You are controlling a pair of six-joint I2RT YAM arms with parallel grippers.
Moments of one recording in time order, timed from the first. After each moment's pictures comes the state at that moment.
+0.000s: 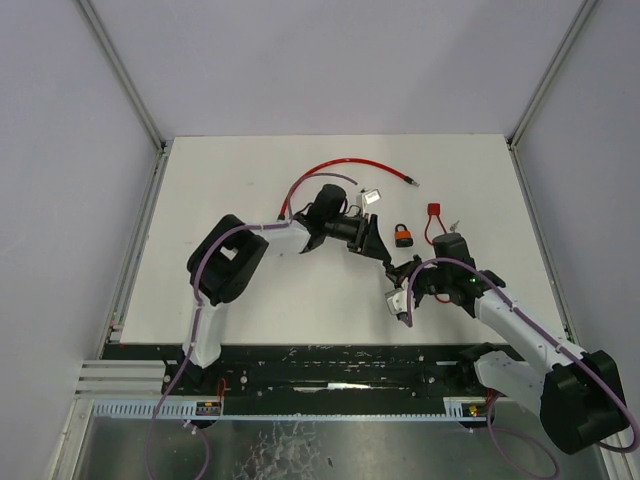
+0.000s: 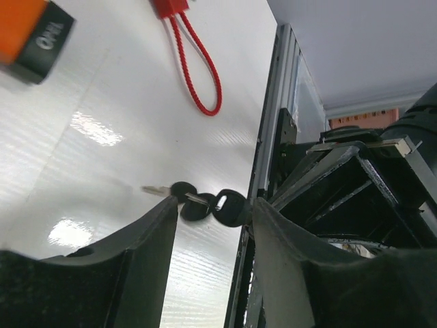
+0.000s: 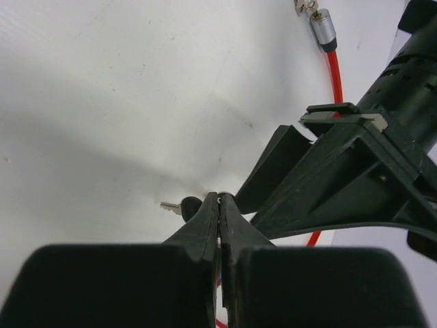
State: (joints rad) left arm -0.66 2.10 1.29 0.33 0.96 -0.63; right arm 0.37 1.01 0.51 -0.33 -0.72 -1.74
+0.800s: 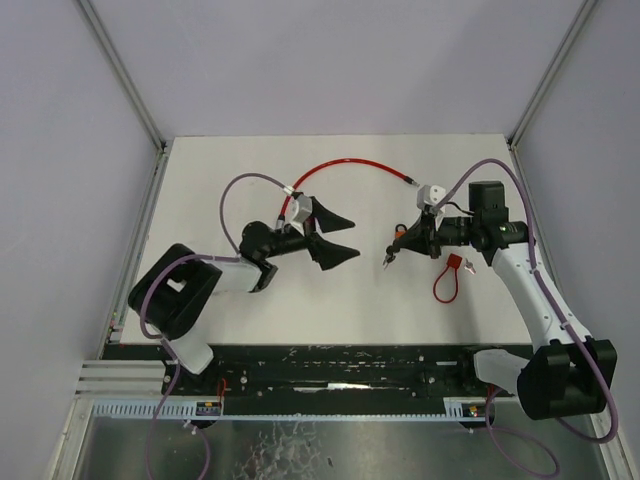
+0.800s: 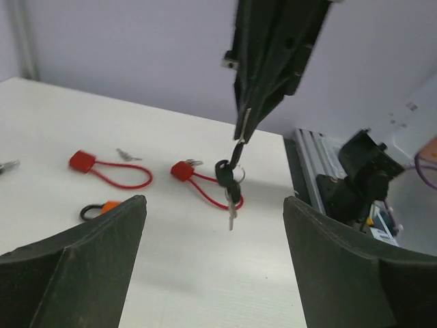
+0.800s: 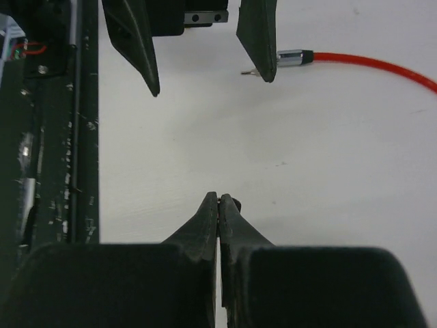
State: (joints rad) left arm -0.56 1.65 0.61 1.40 0.77 -0.48; right arm 0.11 1.16 0.96 -0.59 -1.16 -0.80
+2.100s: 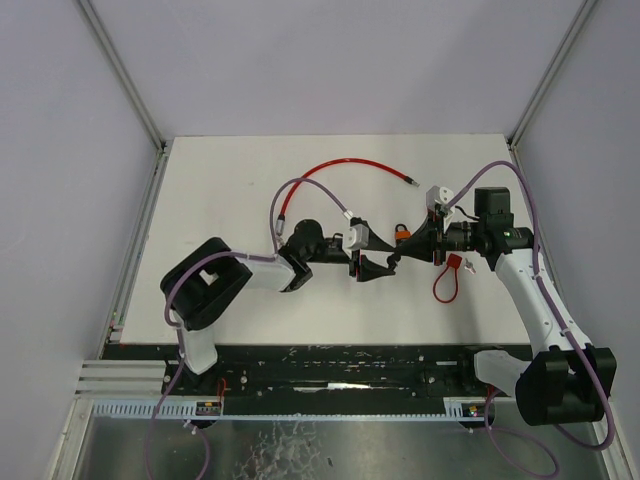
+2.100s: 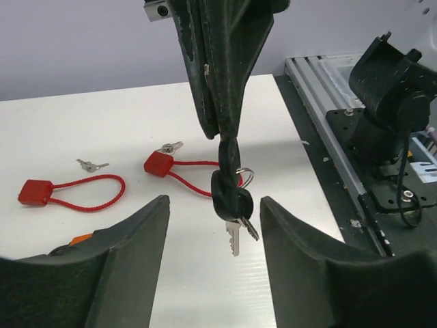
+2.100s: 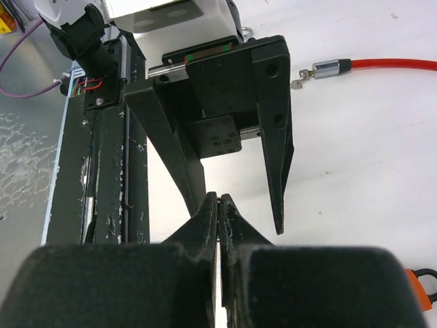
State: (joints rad) left arm -0.78 1.85 0.85 1.13 0.82 -0.03; right arm 0.07 1.14 0.92 -0.61 -1.30 -0.66
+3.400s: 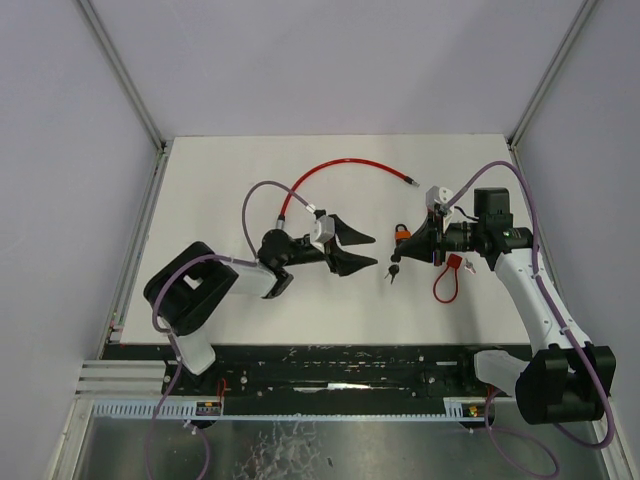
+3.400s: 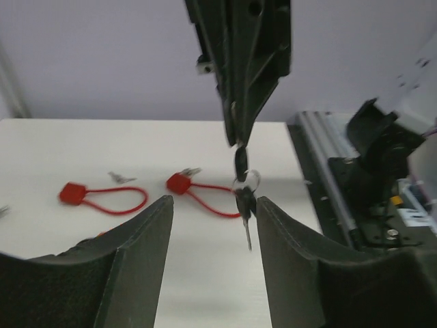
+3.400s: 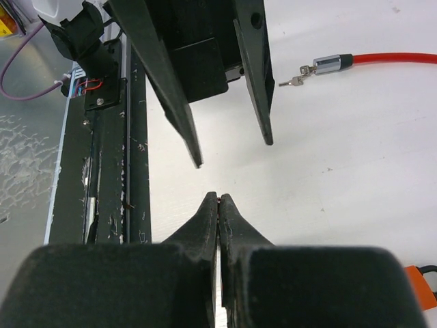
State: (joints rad) left arm -0.70 1.74 0.65 1.42 0.73 -0.21; right arm 0.06 1.14 0.91 -0.61 -1.30 -0.64
